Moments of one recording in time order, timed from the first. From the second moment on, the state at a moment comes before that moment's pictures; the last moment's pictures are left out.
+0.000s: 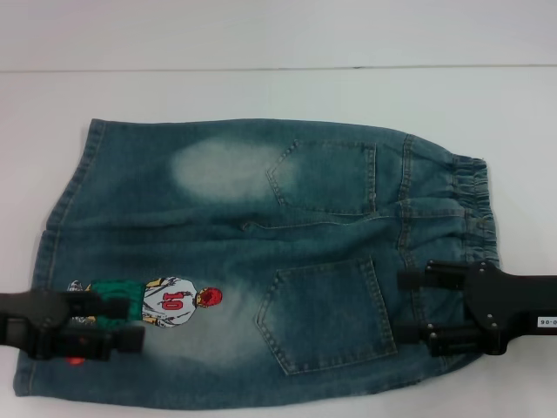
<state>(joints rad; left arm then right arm) -0.43 -2.03 0.50 0.88 2.30 2.01 -1.83 0.40 2.07 -0.72 -0.67 -2.02 -1.82 1.45</state>
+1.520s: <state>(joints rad) -0.46 -2.00 0.51 1.02 2.72 1.88 -2.42 0.39 2.07 -0.71 -0.66 -2.02 -1.80 1.40</state>
